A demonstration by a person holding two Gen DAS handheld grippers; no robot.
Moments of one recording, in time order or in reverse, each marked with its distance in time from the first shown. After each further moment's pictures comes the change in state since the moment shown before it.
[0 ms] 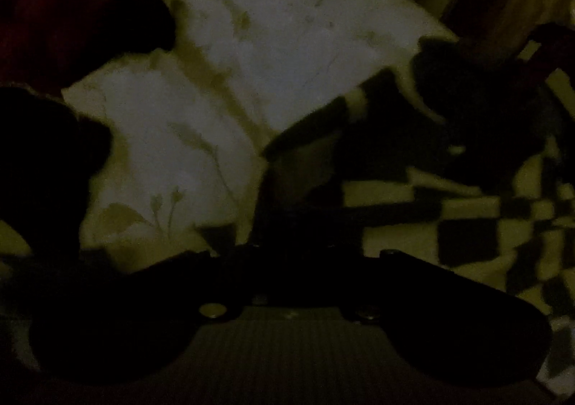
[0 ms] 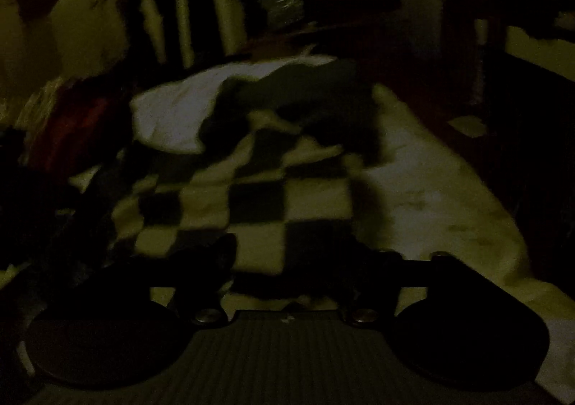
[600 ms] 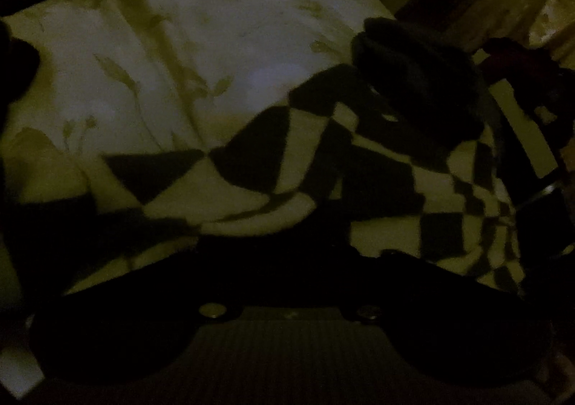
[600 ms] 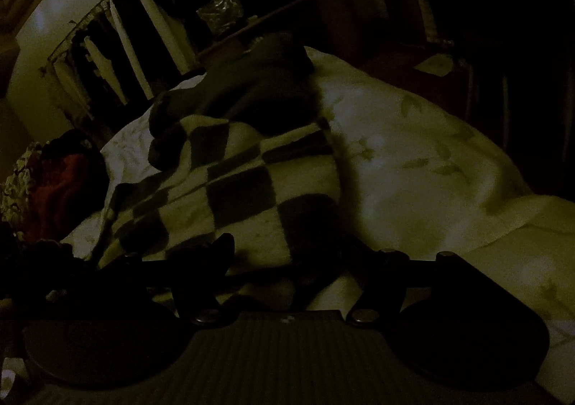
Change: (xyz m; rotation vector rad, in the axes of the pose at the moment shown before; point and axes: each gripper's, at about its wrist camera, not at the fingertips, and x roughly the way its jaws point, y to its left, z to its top) left arm 0.007 -0.004 -0.021 -0.087 0.067 -0.296; right arm 0.002 -0.057 -0.016 0.327 -0.012 -0.005
